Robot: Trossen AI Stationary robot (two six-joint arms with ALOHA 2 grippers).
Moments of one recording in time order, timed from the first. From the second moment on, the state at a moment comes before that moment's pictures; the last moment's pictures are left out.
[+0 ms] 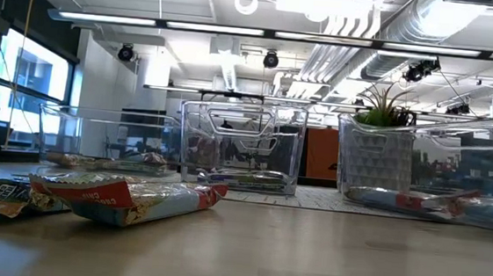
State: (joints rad) left arm -0.13 1.05 1.66 -1.40 -0.32 -0.40; right arm 0.73 1.84 1.44 -1.30 -0.09 1.02
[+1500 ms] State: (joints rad) left arm -0.12 1.05 1.53 -1.39 -0.25 -0.48; right arm 0.74 1.79 1.40 -1.27 -0.27 1.56
